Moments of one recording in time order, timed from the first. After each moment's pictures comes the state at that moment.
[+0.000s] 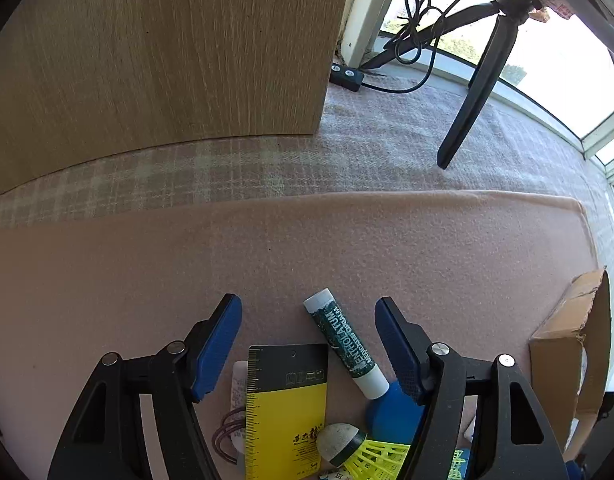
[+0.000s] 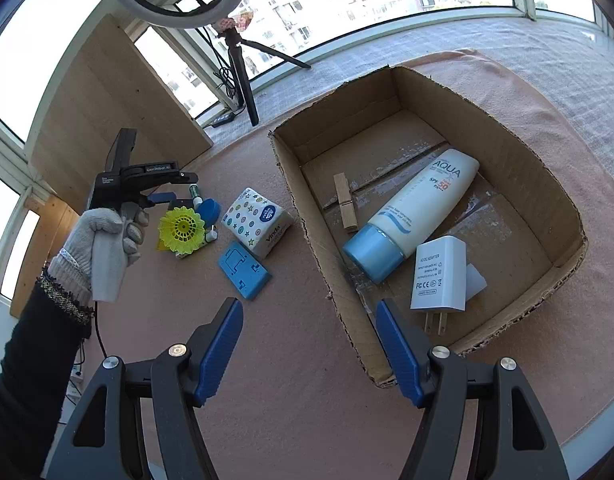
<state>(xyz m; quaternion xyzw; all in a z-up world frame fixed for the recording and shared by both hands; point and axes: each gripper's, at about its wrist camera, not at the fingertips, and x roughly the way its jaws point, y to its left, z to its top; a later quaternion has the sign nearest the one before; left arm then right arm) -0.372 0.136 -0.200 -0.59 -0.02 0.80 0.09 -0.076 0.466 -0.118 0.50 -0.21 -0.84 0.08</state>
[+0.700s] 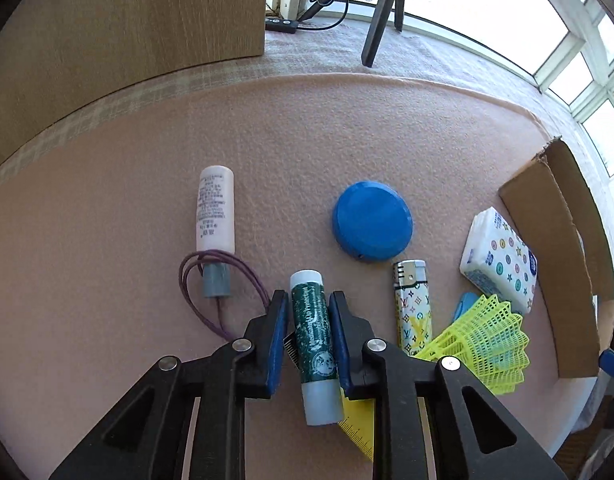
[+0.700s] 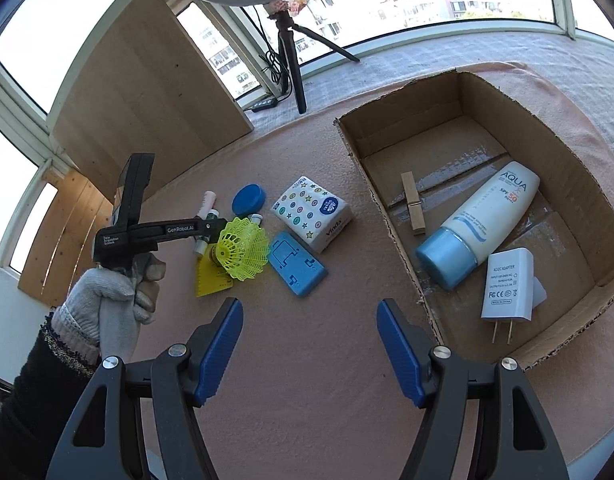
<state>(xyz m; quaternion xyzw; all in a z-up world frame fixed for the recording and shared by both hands) -0.245 0.132 -0.198 -0.58 0.02 0.80 0.17 -0.085 0.416 -0.110 0.49 -0.18 -0.84 0.13</state>
